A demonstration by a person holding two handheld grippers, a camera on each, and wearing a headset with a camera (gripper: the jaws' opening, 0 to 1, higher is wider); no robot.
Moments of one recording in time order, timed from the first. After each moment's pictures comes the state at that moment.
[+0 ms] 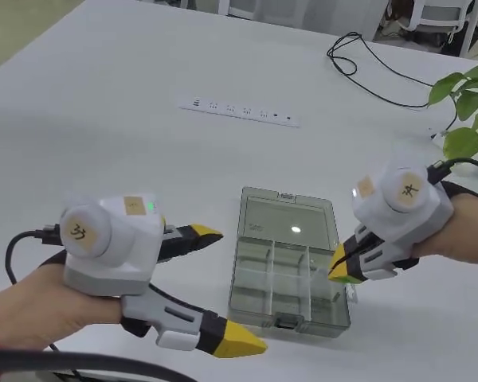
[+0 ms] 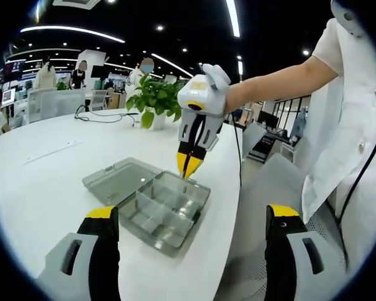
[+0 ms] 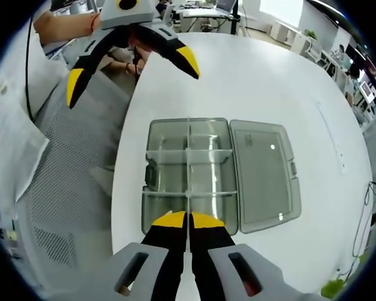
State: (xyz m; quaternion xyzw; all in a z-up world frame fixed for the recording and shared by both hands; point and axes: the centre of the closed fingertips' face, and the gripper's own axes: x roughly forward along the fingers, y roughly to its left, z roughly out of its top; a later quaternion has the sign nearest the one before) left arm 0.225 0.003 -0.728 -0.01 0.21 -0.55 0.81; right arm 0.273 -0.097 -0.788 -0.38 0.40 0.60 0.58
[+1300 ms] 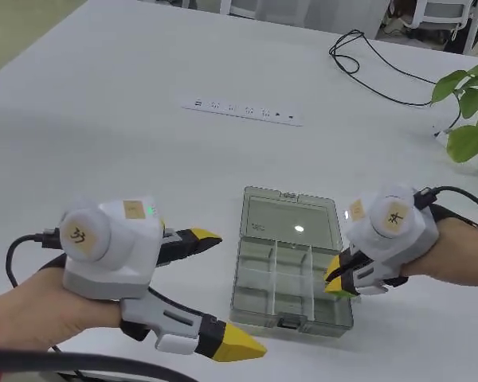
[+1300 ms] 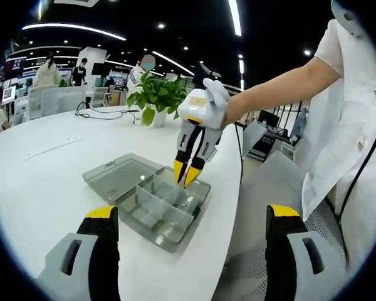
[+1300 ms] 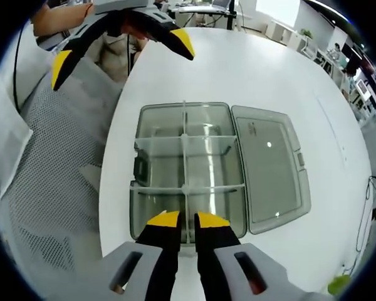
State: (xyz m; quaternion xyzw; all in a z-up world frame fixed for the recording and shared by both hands) left arm 0.223 0.006 -0.734 -0.01 0.22 -0.55 0.80; right arm 0.274 -0.101 -0.814 -0.38 0.40 0.59 0.59
